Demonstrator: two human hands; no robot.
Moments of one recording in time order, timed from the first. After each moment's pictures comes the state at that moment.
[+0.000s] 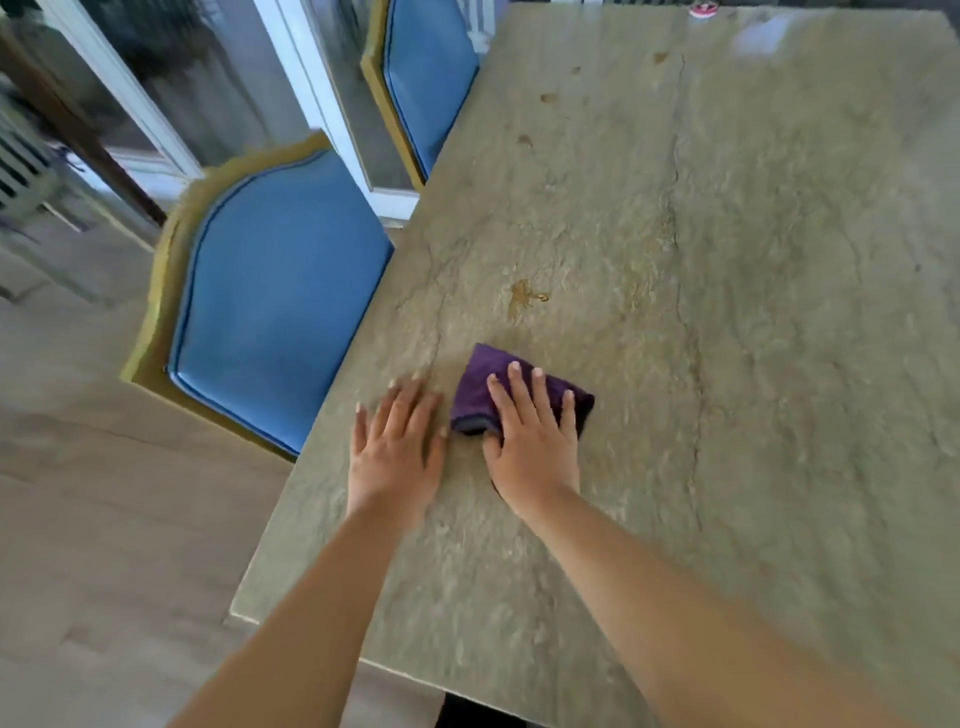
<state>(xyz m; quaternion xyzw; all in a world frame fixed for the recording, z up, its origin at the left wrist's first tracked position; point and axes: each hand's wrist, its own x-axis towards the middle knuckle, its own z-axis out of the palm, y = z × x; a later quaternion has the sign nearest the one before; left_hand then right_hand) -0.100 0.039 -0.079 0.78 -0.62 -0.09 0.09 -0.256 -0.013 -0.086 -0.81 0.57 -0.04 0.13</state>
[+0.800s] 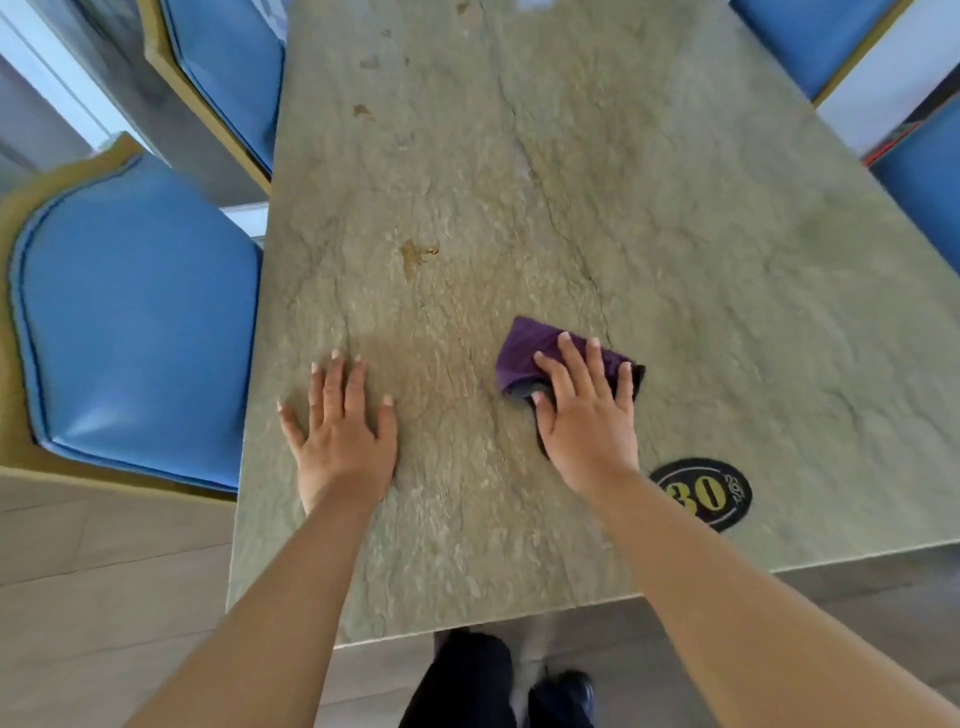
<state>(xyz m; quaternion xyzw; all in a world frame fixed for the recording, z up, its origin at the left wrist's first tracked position) -0.085 0.032 -0.097 0.74 -0.66 -0.07 0.05 -0.335 0.059 -0.088 -0.65 0.75 -0.05 0.08</state>
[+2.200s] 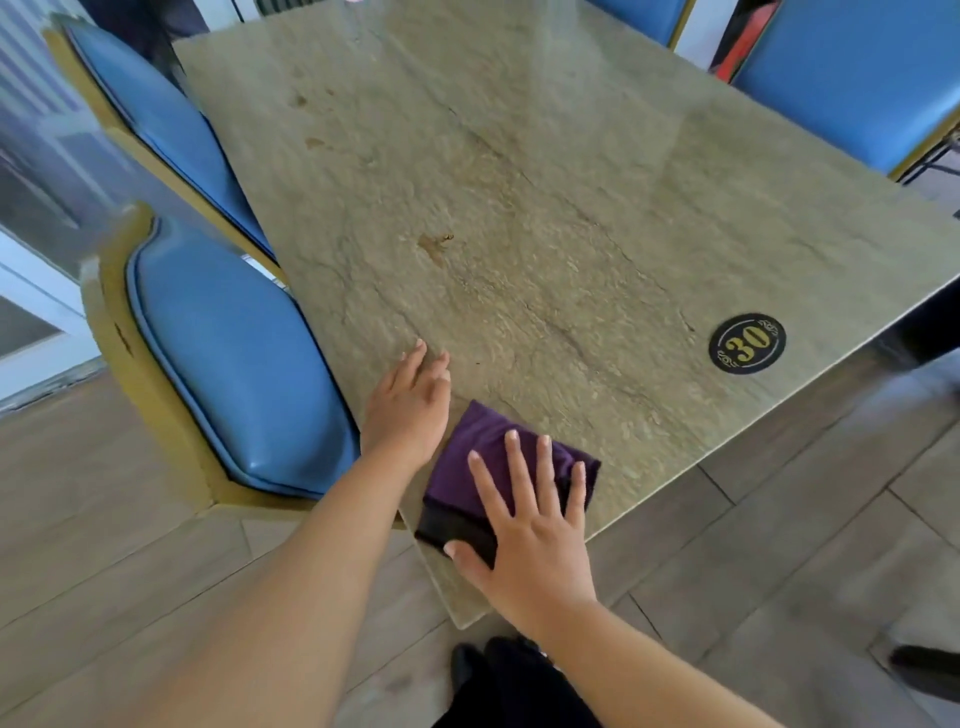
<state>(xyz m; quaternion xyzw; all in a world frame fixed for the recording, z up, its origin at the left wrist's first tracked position) 0.001 -0.010 -0.061 0.50 -0.82 -0.27 0.01 -0.056 0.179 -0.085 -0.57 0.81 -0.08 0.09</state>
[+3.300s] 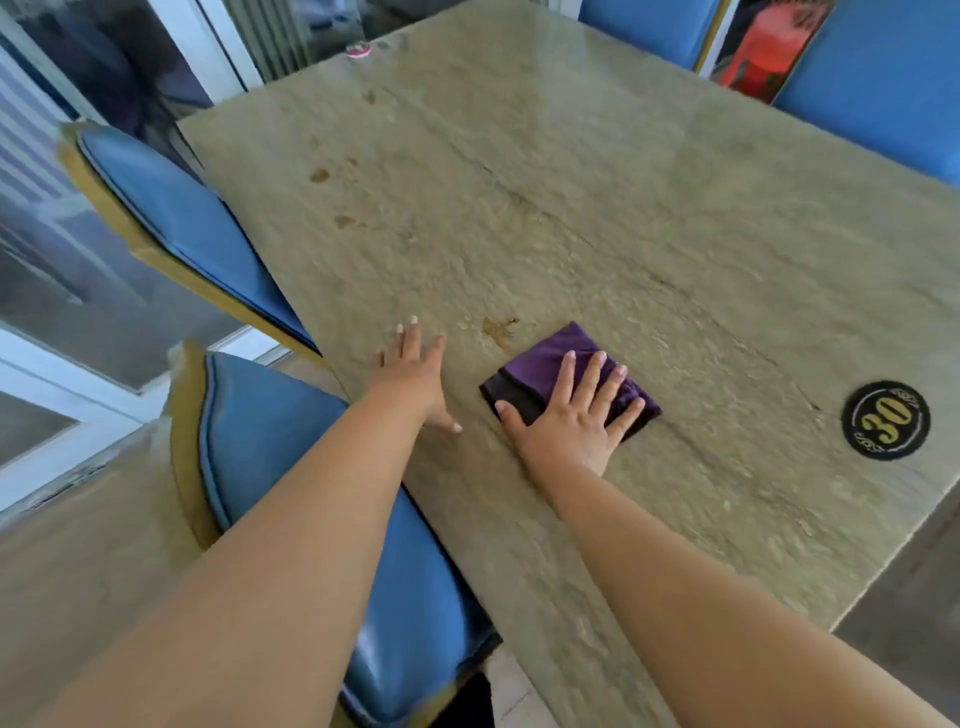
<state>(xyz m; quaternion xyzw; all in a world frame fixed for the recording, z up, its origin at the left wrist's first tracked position) -0.024 -0.217 -0.006 0.43 -0.85 -0.08 -0.30 -0.112 -0.078 -0.081 -0.27 0.95 -0.11 0.13</state>
